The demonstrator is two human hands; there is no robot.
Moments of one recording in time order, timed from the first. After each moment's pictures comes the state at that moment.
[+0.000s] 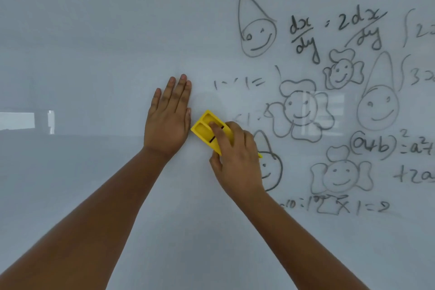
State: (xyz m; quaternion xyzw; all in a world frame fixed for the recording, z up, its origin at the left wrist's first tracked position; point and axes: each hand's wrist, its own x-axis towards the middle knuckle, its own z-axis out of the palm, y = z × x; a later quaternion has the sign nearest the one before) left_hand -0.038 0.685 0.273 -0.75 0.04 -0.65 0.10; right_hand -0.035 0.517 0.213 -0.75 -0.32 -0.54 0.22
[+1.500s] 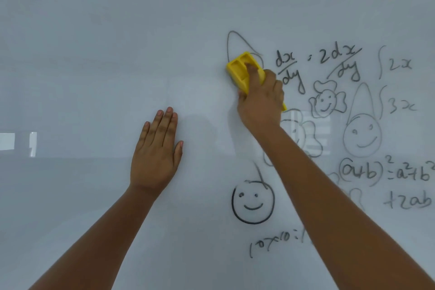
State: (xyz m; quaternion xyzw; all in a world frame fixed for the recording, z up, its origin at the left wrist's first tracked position) left_hand -0.038 0.682 0.268 -0.74 0.03 -0.67 0.07; right_hand 0.005 0.481 0.371 -0.73 -0.16 -0.61 0.26
